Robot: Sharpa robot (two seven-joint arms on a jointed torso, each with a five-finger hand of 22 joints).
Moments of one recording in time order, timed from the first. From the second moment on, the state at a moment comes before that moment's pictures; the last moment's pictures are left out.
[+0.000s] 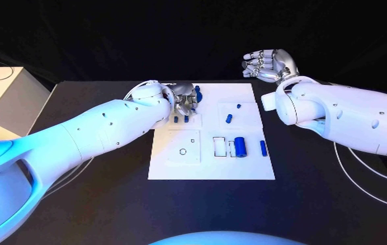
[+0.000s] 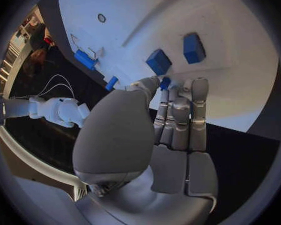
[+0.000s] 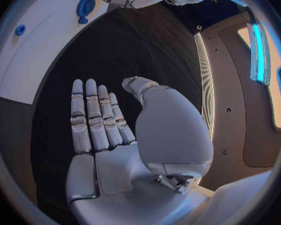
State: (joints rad) left arm 1.18 -0.40 0.09 1.08 -1.52 -0.02 -0.16; left_hand 1.54 -0.24 0.44 0.28 0.17 0.81 0.17 0.45 0.27 0.85 0.12 0.60 0.13 1.21 0.05 1.32 0.83 0.17 1.08 0.15 1.05 0.78; right arm 1.31 -0.81 -0.10 1.37 -0.36 -0.68 0.31; right_hand 1.32 -0.24 0.48 0.19 0.50 0.82 0.21 0.25 0.28 0.97 0.18 0.28 0.09 1.05 0.12 0.20 0.35 0.18 1.03 0.23 0.07 0.10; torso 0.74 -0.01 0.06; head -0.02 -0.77
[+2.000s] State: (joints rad) left arm 1.18 -0.38 0.09 1.06 -1.48 -0.03 -0.15; left_hand 1.54 -0.25 0.53 0.24 0.17 0.86 0.17 0.36 0.27 0.95 0.11 0.51 0.11 1.22 0.04 1.38 0.83 0.17 1.07 0.14 1.11 0.84; right arm 1.31 -0.80 -0.10 1.37 -0.36 -0.67 0.31; right_hand 1.32 -0.24 0.48 0.18 0.51 0.81 0.21 0.25 0.28 0.97 0.18 0.28 0.08 1.05 0.12 0.19 0.35 0.18 1.03 0.23 0.07 0.09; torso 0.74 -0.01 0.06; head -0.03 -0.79
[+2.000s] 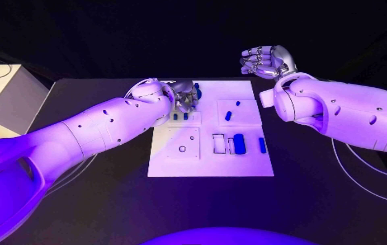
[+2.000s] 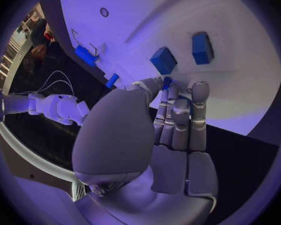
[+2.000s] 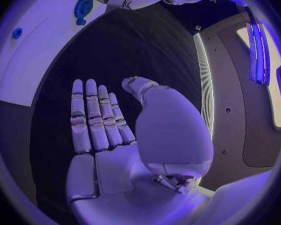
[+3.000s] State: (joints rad) left arm 1.18 -0.38 0.08 1.05 -1.48 -0.07 -0.12; left_hand 1.57 -0.21 0.58 0.17 0.17 0.94 0.15 0.38 0.29 1.01 0.09 0.52 0.13 1.27 0.02 1.41 0.89 0.15 1.12 0.13 1.18 0.93; right arm 1.31 -0.80 -0.10 1.37 -0.36 -0.67 0.31; right_hand 1.32 -0.24 0.48 0.18 0.51 0.81 0.21 0.25 0.28 0.97 0.18 0.28 0.08 1.05 0.12 0.19 0.35 0.18 1.03 0.23 0.07 0.09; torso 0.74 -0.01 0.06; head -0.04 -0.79
